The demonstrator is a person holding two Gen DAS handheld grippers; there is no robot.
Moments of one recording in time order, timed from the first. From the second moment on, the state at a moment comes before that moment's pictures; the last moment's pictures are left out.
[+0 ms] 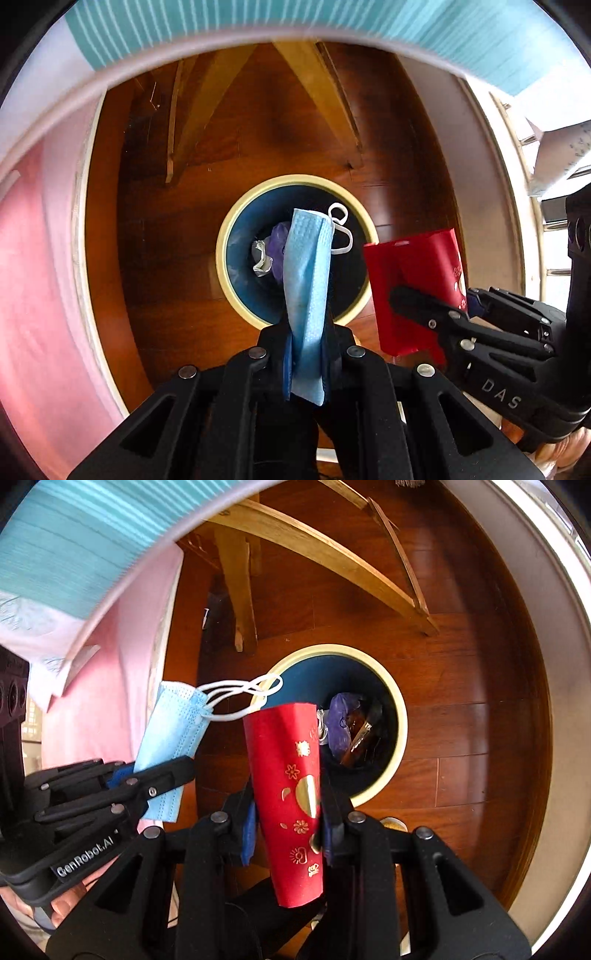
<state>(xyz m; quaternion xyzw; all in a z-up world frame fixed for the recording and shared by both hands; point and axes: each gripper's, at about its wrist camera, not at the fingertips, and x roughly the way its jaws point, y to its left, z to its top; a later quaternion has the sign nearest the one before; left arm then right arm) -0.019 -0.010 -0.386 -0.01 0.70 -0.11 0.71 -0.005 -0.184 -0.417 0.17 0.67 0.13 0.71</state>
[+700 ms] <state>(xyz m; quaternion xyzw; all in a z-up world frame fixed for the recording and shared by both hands) 0.020 0.007 -0.477 0.01 0.69 -0.07 0.72 0.035 -0.180 -0.521 0.15 0.70 0.09 0.69</state>
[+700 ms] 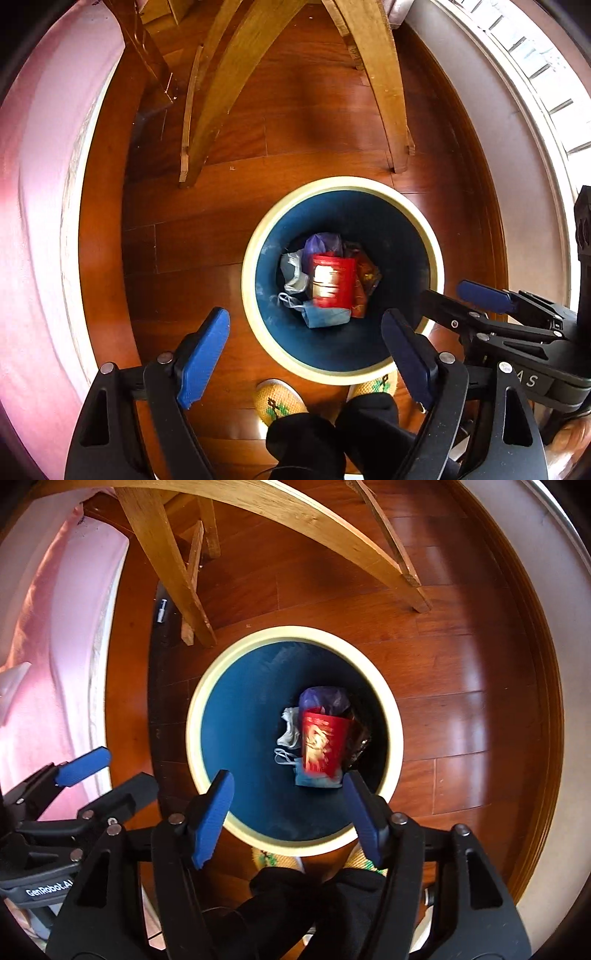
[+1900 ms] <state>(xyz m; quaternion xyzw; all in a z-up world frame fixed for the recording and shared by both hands) -0.009 0.053 -0.093 0.00 0.55 -0.10 0.83 -0.006 -0.169 -0.180 0.17 0.62 0.06 0.77</state>
